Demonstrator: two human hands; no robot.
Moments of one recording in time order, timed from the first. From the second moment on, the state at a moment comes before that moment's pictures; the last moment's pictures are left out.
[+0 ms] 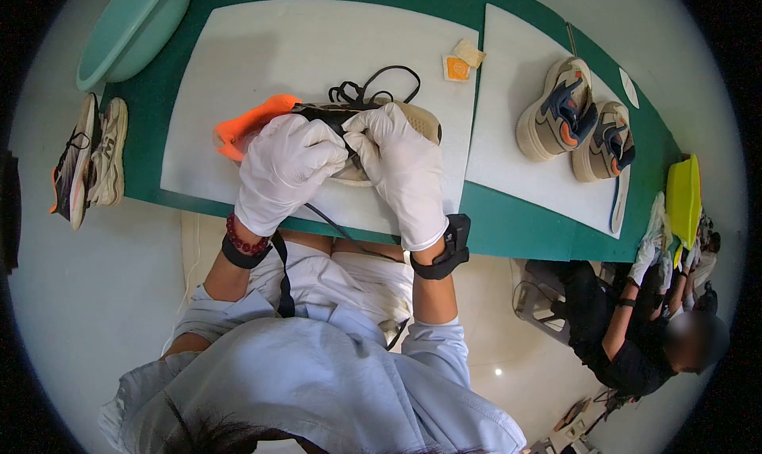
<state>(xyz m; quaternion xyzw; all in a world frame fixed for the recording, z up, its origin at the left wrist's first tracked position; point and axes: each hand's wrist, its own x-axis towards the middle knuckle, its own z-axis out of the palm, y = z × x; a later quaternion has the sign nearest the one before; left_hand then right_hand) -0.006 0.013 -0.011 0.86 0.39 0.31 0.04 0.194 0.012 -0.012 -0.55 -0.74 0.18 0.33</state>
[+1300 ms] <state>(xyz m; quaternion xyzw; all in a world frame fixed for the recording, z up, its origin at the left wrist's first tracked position) -0.001 0.009 -0.008 0.84 0.43 0.33 0.05 0.251 0.023 0.032 -0.70 -0.55 0.20 0.41</state>
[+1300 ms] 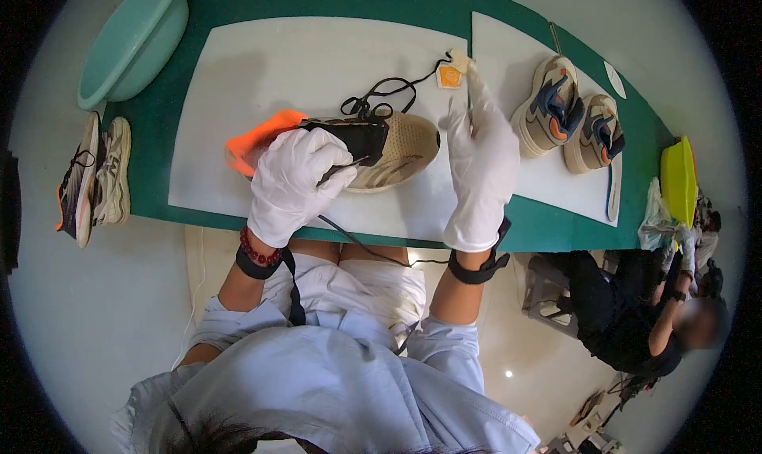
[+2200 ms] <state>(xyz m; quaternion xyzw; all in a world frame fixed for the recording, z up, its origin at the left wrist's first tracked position) 0.001 0.007 -0.009 0.85 0.44 0.30 0.01 0.198 -0.009 -0.003 -0.55 -0.62 0.29 0.48</state>
